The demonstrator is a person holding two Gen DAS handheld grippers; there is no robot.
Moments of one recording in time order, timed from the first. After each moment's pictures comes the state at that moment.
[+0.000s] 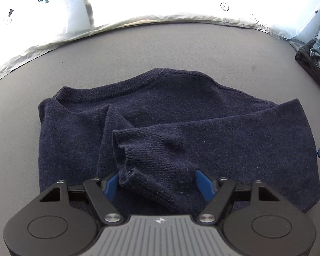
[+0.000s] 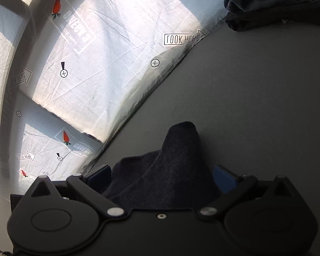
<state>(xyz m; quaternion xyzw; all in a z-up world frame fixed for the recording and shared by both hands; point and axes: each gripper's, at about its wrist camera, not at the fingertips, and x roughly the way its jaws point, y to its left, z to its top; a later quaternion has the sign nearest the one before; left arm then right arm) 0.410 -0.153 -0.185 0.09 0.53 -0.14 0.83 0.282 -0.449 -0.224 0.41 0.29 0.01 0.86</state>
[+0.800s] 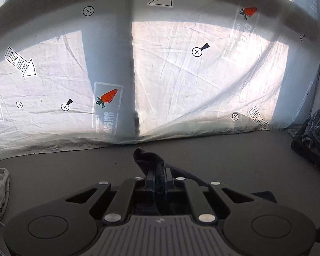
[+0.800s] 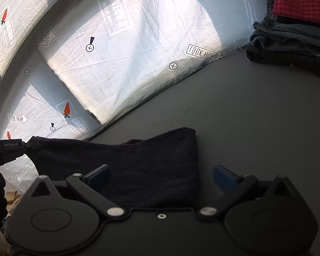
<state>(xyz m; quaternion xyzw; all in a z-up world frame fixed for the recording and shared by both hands) 0.392 -0.079 -0.048 0.04 0.30 -0.11 0.95 0.230 -0.372 -0.167 0.29 0.30 -0.02 0.91</state>
